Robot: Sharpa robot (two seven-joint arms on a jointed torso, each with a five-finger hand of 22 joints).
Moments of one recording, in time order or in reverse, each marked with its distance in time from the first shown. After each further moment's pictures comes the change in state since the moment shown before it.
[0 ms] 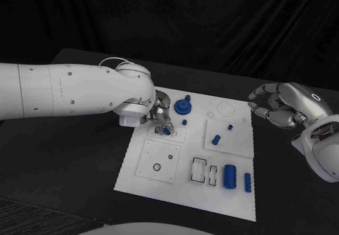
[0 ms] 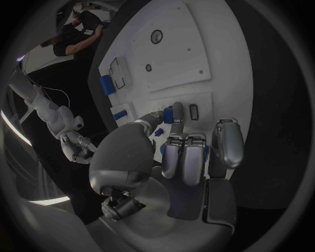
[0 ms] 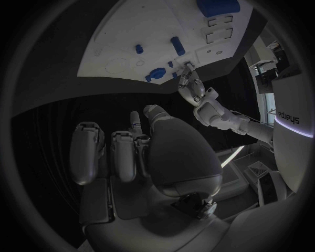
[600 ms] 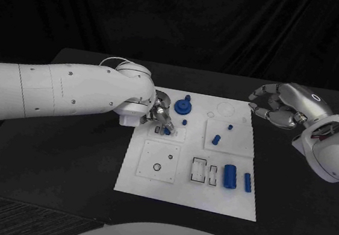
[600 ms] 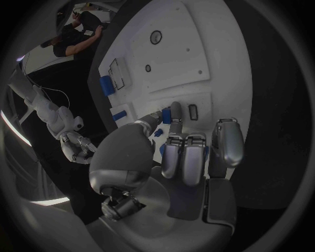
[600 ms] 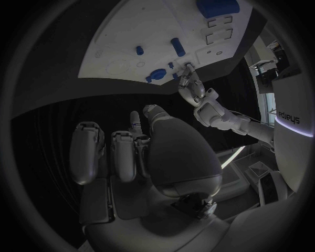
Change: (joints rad) left arm -0.001 0.004 0.002 -0.007 -0.001 0.012 0.000; left_hand -0.025 0.008 -0.009 0.020 -0.133 0.014 -0.011 -0.014 0.001 0.000 0.000 0.000 0.000 0.000 0.000 0.000 0.000 0.000 0.000 0.000 -0.016 0.000; right arm 0.000 -0.001 0.000 0.000 0.000 0.008 -0.006; right_hand 0.007 0.000 0.000 0.000 0.004 0.000 0.000 0.000 -0.001 0.000 0.000 0.000 0.000 0.000 0.000 0.000 0.000 0.000 0.000 0.000 -0.002 0.000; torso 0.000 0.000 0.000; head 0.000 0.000
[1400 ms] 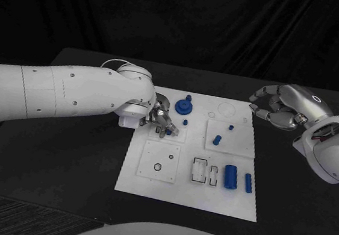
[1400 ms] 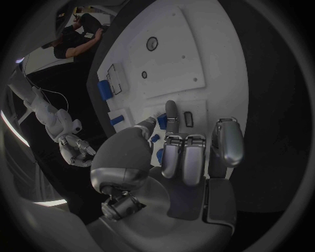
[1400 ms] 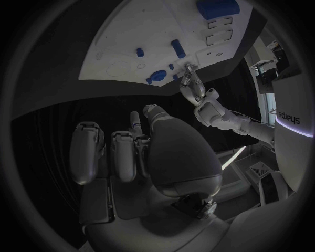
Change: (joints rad) left arm -0.008 -0.001 -0.003 -0.005 0.000 0.030 -0.009; left_hand -0.116 -0.008 -0.159 0.128 -0.180 0.036 -0.003 -0.021 0.021 -0.002 -0.002 0.000 0.000 0.000 0.000 0.000 0.000 0.000 0.000 0.000 -0.008 0.000; right arm -0.003 0.003 0.000 -0.004 0.000 0.008 -0.003; right_hand 0.000 0.000 0.000 0.000 0.000 0.000 0.000 0.000 0.000 0.000 0.000 0.000 0.000 0.000 0.000 0.000 0.000 0.000 0.000 0.000 0.000 0.000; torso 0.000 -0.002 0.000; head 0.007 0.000
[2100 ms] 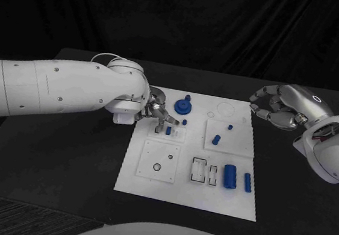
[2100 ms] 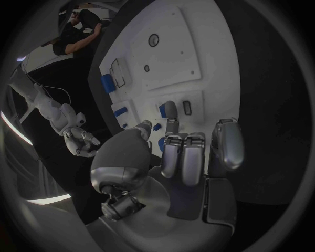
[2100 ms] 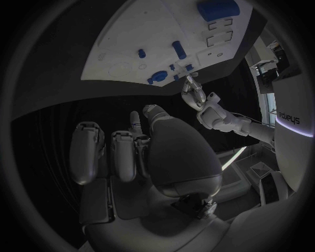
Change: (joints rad) left arm 0.041 -0.066 0.000 0.072 0.000 -0.066 0.004; left_hand -0.055 0.021 -0.098 0.056 -0.031 0.026 -0.012 0.026 0.058 0.002 -0.012 0.000 0.000 0.005 -0.013 0.000 0.001 0.000 0.031 -0.009 0.004 0.000; right arm -0.001 -0.008 0.000 0.000 0.000 0.000 0.000; right_hand 0.000 0.000 0.003 -0.003 0.000 0.000 0.000 -0.005 -0.002 0.000 0.000 0.000 0.000 0.000 0.000 -0.004 0.000 0.000 0.000 0.000 0.000 0.000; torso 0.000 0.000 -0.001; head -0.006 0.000
